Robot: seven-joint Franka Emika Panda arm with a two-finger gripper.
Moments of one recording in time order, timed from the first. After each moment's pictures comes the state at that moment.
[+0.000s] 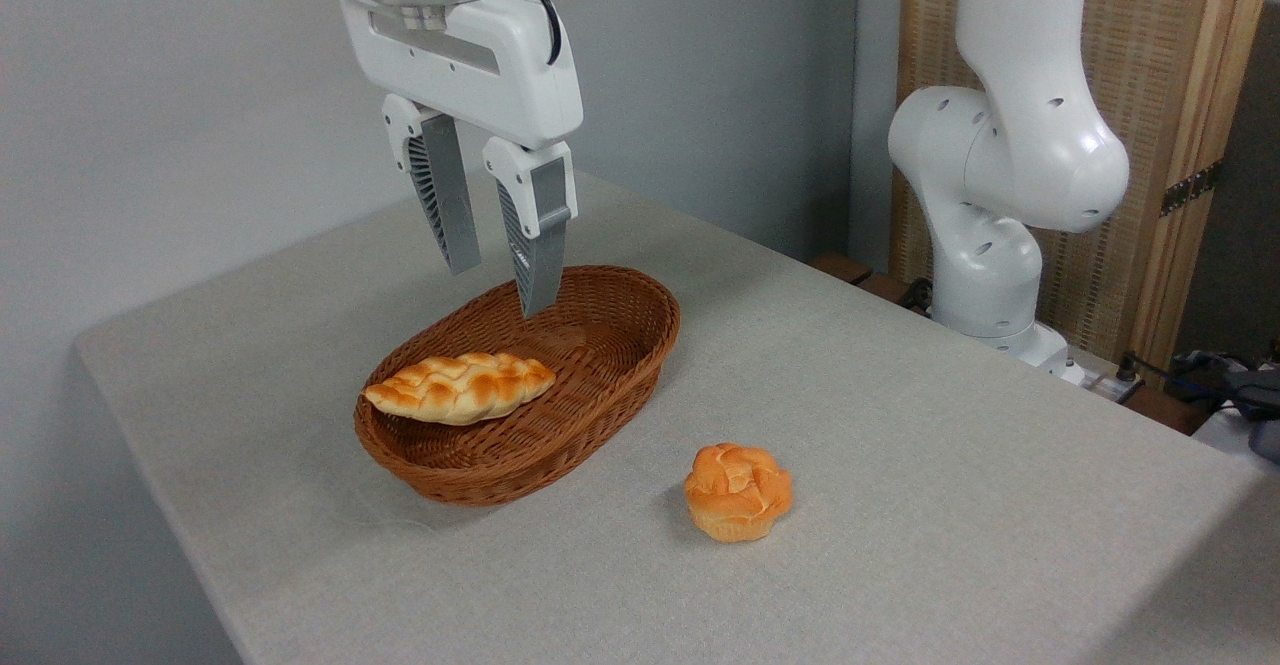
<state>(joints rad) -0.06 -0.02 0.00 -1.59 -0.04 1.62 0.64</state>
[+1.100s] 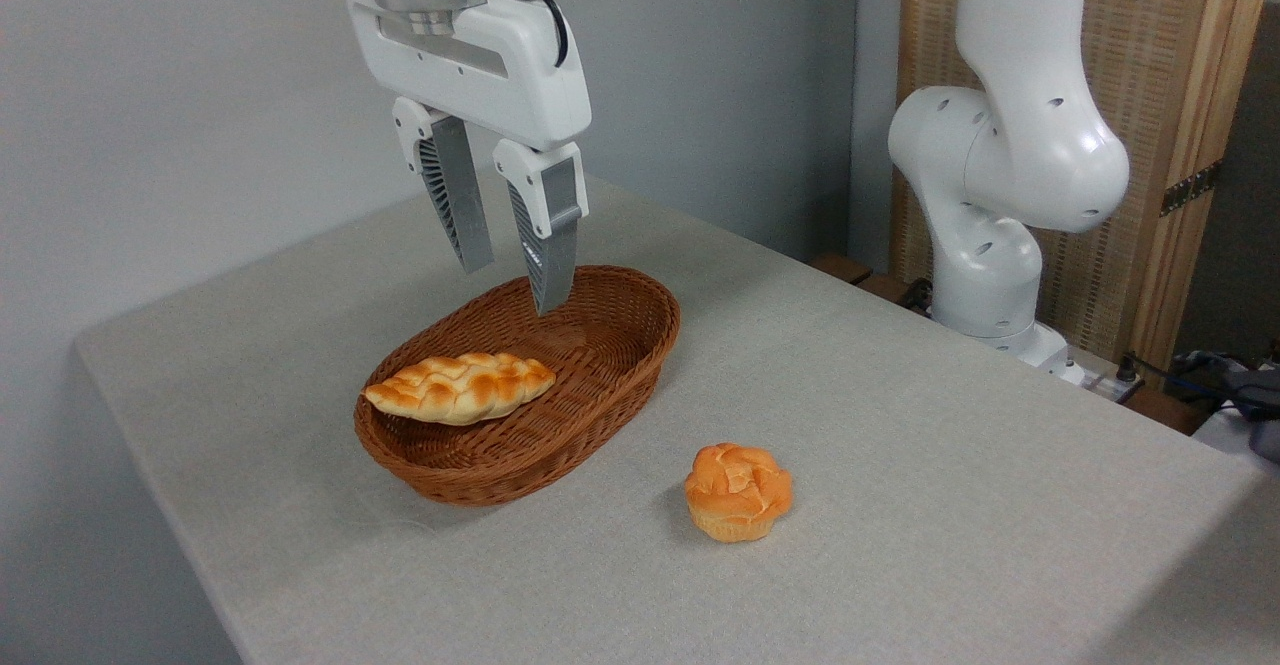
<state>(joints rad) -0.06 -0.02 0.00 -1.59 -0.04 1.59 0.64</state>
